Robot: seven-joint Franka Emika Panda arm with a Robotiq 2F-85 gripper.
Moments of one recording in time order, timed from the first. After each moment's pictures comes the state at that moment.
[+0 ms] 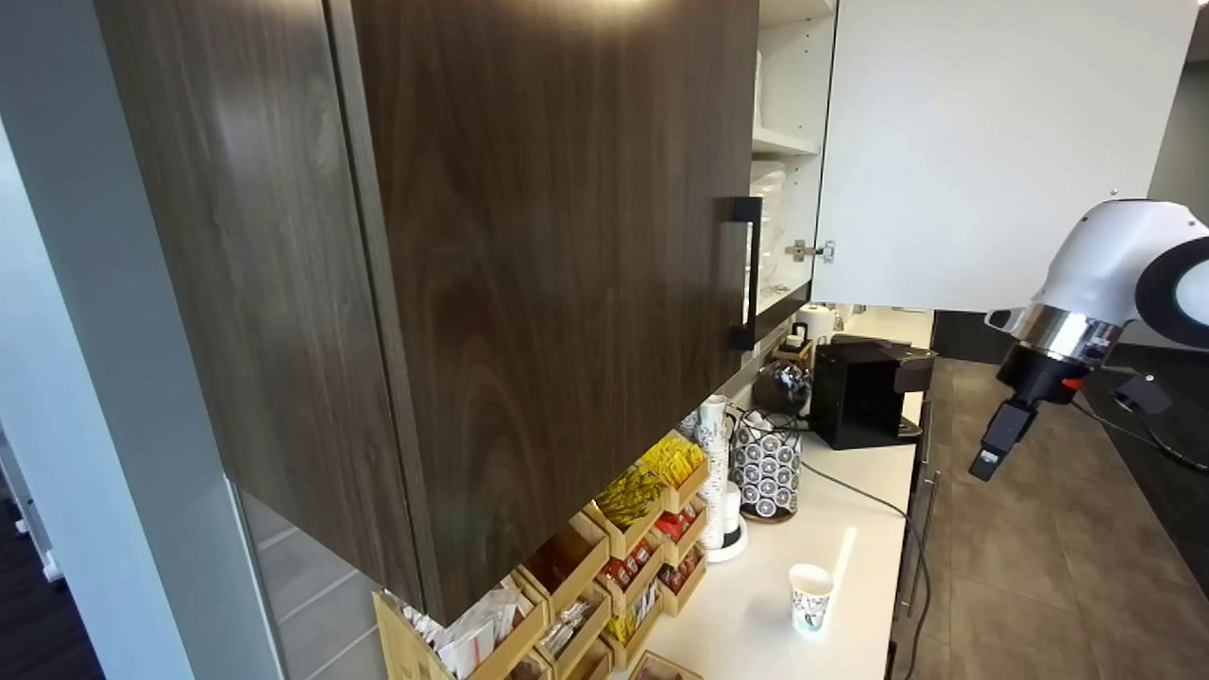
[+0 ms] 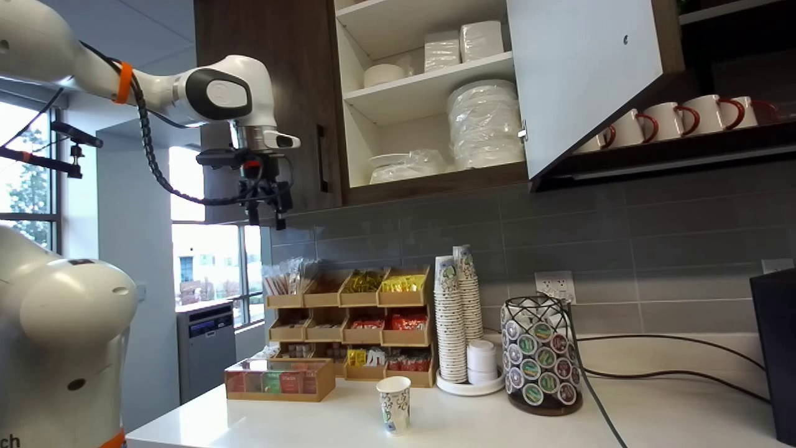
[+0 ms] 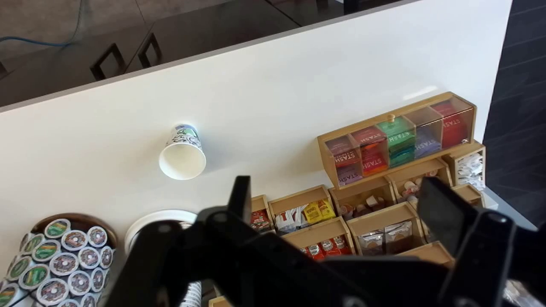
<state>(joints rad) 0.19 -0.91 0.02 -2.49 0.21 1.80 -0.06</state>
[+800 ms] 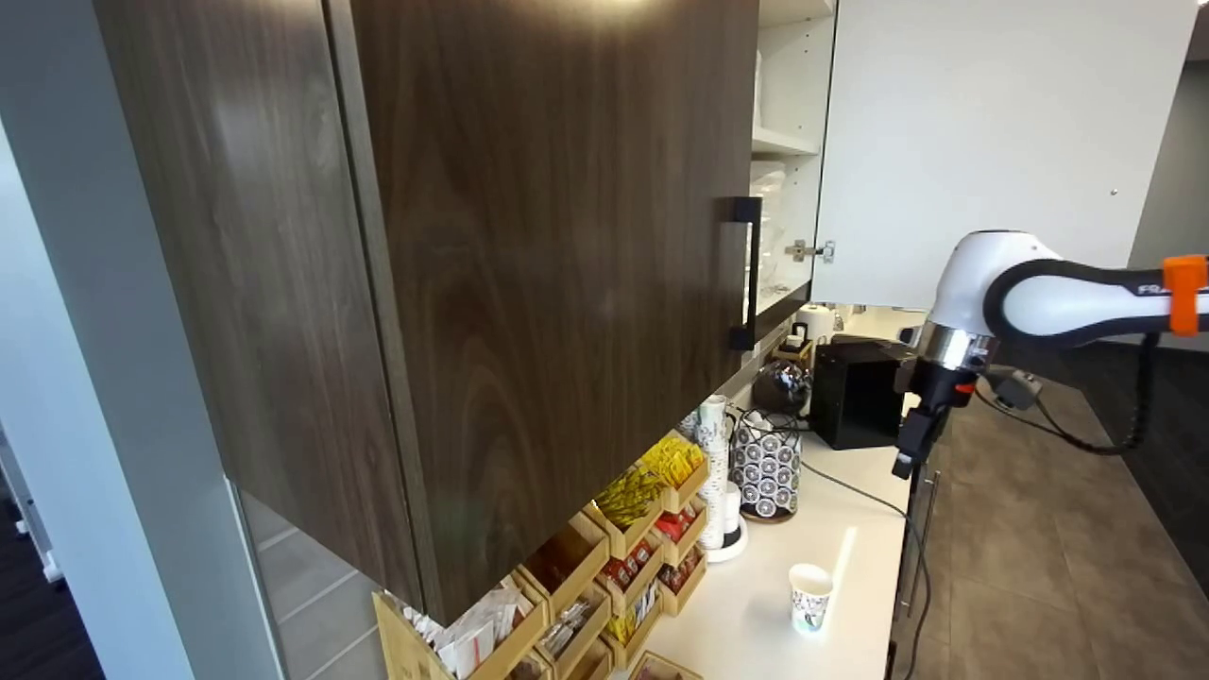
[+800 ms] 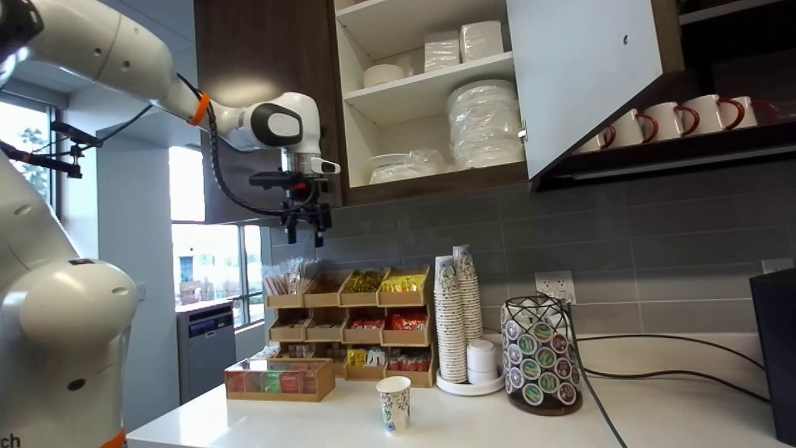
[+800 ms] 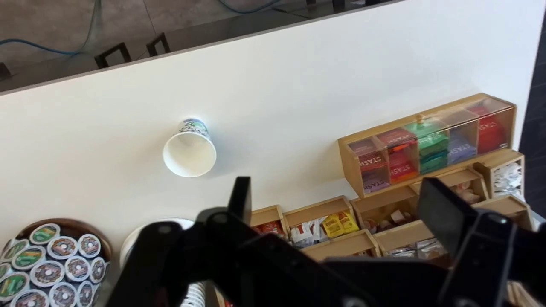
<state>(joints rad) 0.17 -0.55 0.02 -2.33 0.18 1.91 -0.12</state>
